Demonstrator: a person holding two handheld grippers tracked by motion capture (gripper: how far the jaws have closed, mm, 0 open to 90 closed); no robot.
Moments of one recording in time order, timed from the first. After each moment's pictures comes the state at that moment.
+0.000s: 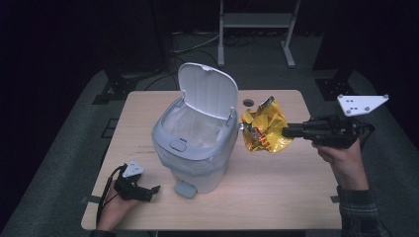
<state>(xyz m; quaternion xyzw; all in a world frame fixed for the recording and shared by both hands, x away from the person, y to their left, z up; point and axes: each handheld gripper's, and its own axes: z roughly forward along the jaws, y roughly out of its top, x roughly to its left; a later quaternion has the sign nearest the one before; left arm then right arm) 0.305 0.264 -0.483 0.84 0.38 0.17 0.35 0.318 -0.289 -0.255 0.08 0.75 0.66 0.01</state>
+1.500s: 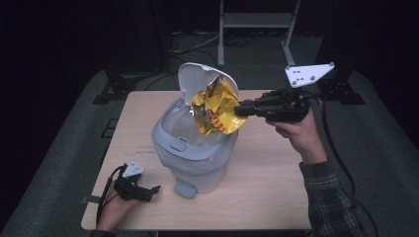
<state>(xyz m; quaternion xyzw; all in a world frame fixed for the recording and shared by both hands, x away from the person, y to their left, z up) 0.305 0.264 -0.483 0.84 0.38 0.17 0.35 0.354 -0.188 -0.210 0.02 0.75 0.66 -0.01</state>
